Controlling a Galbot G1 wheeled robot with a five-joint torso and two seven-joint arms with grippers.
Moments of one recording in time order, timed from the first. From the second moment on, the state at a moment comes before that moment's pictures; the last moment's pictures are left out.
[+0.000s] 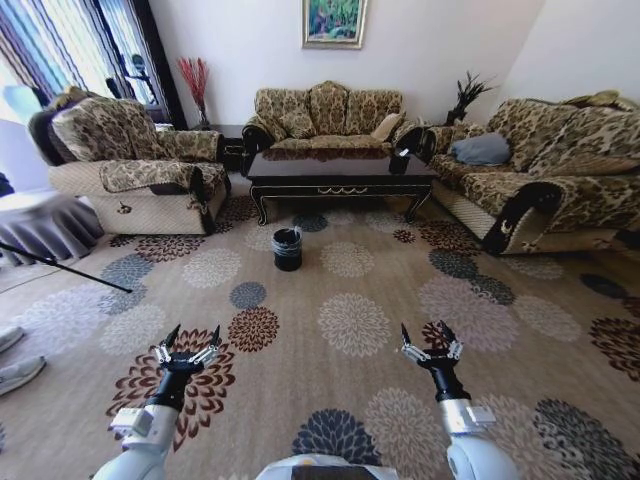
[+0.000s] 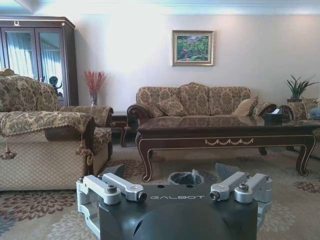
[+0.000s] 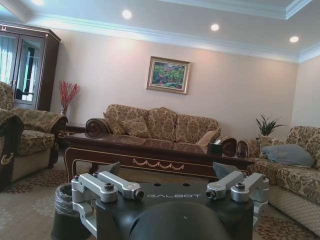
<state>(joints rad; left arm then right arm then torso) 1.91 -1.11 -0.68 -2.25 -0.41 -0.18 -0.14 -1.74 1.32 0.69 2.02 0.17 0.36 0.00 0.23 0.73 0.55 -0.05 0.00</state>
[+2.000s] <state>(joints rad) 1.91 -1.11 -0.68 -2.25 -0.41 -0.18 -0.14 -1.74 1.32 0.69 2.02 0.17 0.36 0.00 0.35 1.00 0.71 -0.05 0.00</state>
